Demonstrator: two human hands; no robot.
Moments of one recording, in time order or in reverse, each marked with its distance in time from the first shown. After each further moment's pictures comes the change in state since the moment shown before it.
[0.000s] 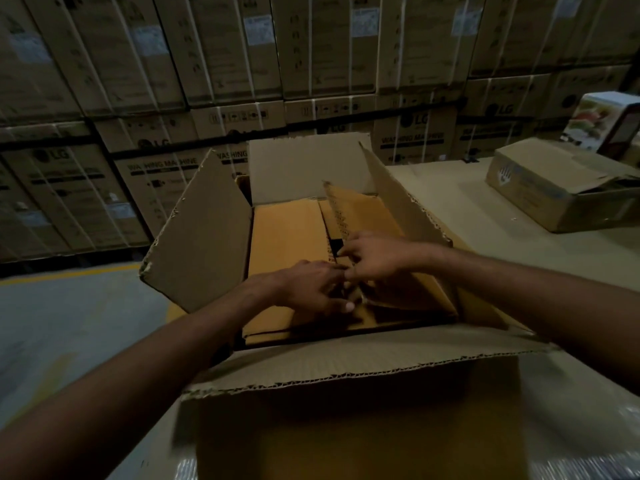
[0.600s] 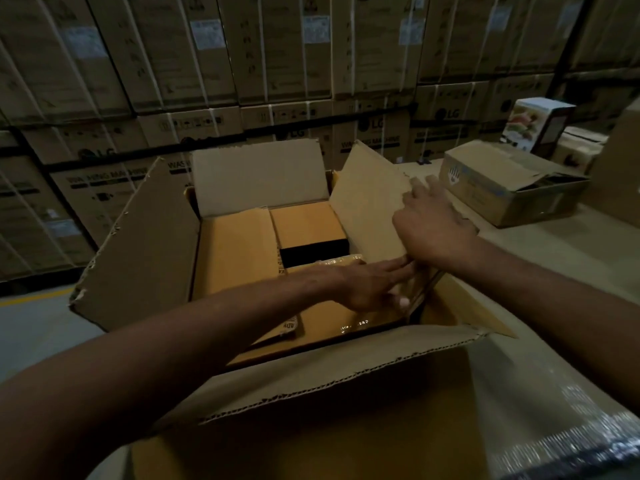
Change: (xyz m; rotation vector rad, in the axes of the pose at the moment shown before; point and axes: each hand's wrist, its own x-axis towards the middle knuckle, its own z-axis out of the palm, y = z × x) left_hand 0.107 0.103 -0.018 0.075 -0.114 0.263; right_hand -0.068 0.078 -0.039 -0.797 0.242 0.462
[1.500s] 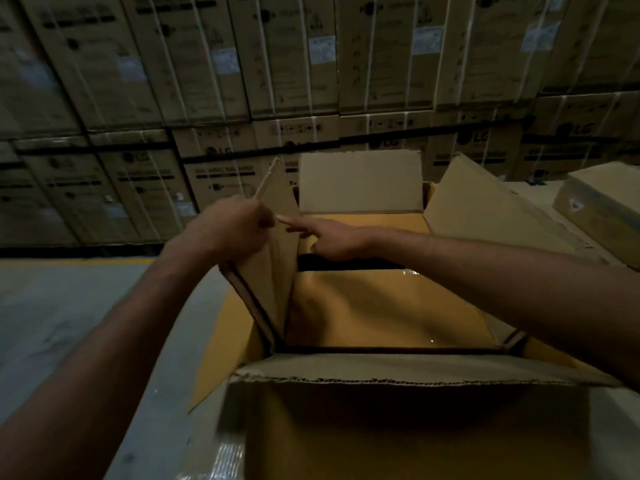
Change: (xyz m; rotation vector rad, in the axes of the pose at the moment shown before) left_hand -0.287 -0.087 -0.030 0.146 0.532 -0.894; right_hand 0.061 -0.195 -0.120 1.228 -0.170 -0.828
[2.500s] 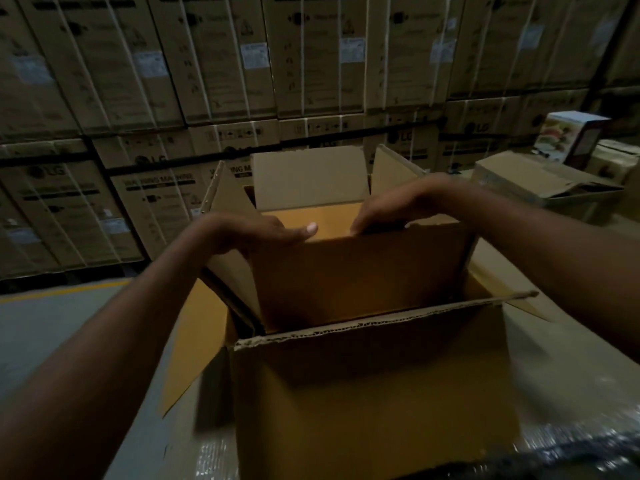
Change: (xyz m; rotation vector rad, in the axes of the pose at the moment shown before) left_hand 0.009 0.048 0.003 -0.594 -0.667 0.107; right_hand -0.148 -0.009 -0.071 0.043 -0.202 0.477
